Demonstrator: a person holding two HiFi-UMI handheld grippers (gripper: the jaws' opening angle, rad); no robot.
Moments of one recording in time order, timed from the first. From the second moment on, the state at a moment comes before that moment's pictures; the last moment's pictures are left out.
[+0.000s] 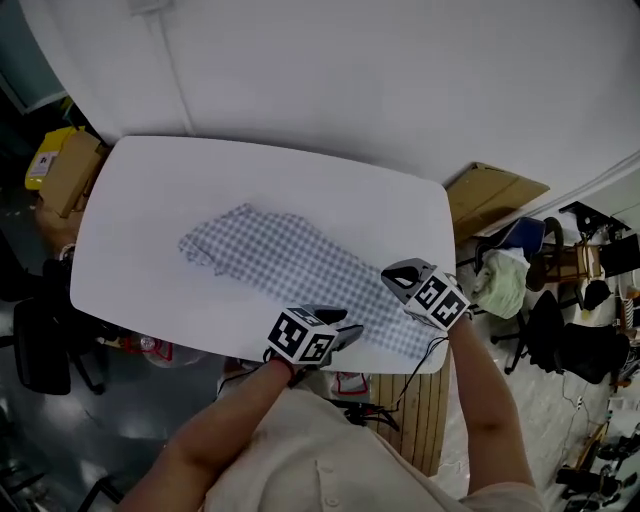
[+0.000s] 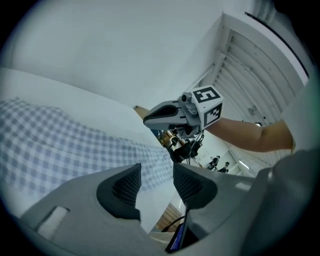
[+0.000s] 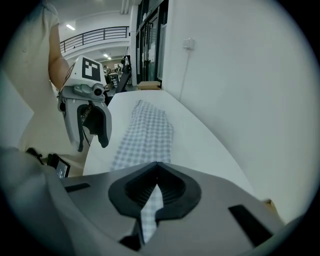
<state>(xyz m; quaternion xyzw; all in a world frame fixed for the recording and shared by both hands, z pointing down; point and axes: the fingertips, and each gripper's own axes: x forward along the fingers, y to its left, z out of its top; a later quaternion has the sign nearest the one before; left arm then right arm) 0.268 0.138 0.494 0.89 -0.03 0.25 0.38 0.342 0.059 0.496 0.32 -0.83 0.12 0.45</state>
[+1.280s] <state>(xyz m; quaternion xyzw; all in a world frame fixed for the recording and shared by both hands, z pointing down) -0.080 -0.138 0.555 0.81 -0.30 0.23 0.45 0.056 -0.191 0.557 0.12 -0.81 0.07 0.57</state>
